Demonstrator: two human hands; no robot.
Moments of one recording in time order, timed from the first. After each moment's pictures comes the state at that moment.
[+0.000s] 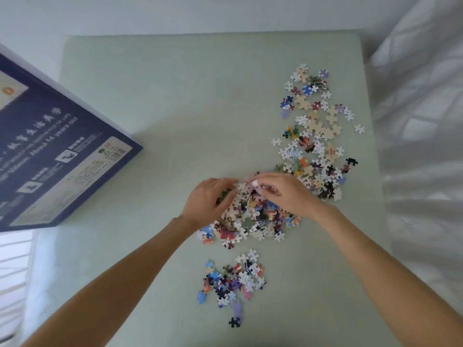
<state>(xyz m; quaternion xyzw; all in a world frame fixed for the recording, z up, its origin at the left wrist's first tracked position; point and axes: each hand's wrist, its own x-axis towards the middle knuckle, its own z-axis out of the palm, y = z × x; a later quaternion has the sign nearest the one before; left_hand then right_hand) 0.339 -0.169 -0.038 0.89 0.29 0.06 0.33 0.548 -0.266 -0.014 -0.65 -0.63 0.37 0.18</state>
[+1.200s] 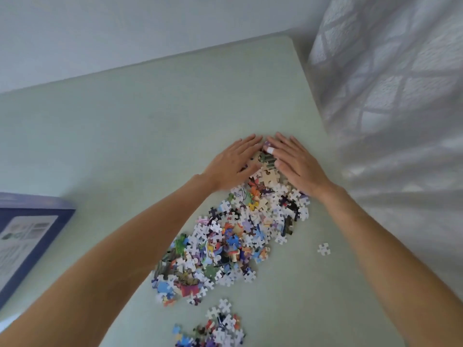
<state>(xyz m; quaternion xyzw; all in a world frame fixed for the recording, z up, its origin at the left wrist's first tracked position) 0.557 -0.117 -0.073 0.95 0.07 -0.07 0.28 0.703 -0.277 -0.076 -0.77 -0.59 0.20 0.17</state>
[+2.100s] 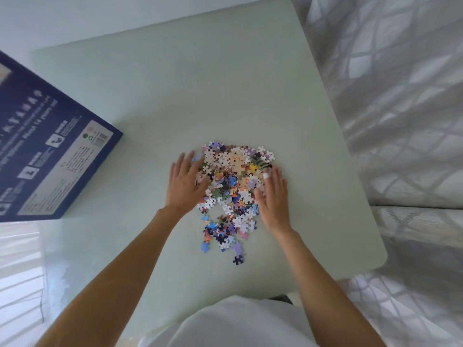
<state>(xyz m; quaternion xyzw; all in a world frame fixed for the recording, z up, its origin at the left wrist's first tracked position) 0.291 -0.213 -0.037 0.92 0.34 -0.03 0.22 0.427 -0.408 -0.055 -0.88 -0.35 0.23 0.21</state>
